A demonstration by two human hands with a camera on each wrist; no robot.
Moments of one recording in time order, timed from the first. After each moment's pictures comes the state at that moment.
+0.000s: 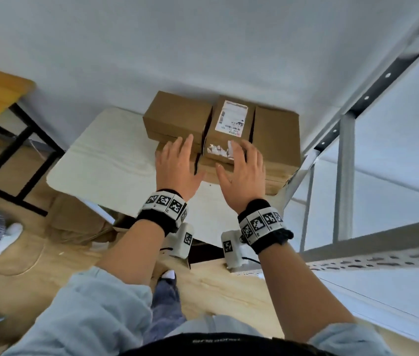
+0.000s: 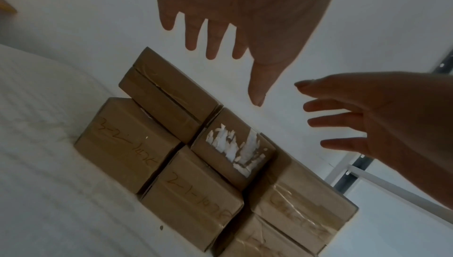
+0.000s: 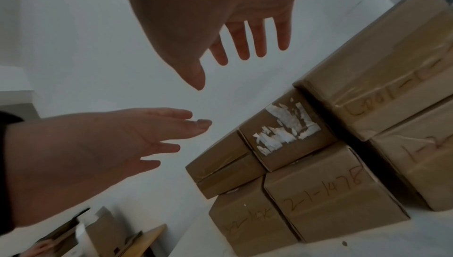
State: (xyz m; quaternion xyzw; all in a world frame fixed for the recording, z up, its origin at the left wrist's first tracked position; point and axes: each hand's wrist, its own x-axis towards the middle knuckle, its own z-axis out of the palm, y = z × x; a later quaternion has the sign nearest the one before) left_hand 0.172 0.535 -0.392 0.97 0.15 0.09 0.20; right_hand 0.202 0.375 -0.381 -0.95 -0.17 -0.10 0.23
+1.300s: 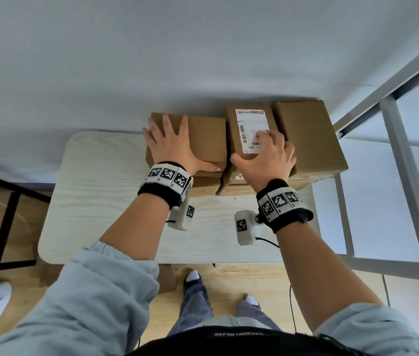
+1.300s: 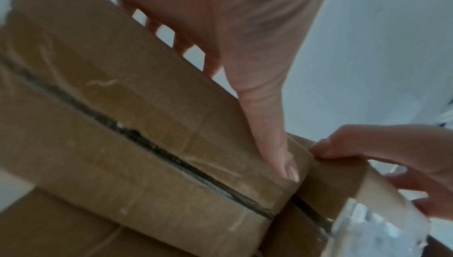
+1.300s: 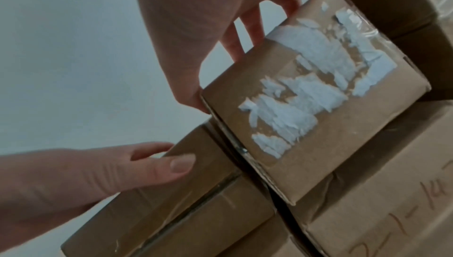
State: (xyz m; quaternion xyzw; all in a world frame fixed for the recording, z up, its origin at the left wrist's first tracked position) left_hand 0.334 0.659 -0.396 0.99 0.06 -0.10 0.09; right_hand 0.308 0.470 -0.400 -0.97 0.15 -0.05 0.19
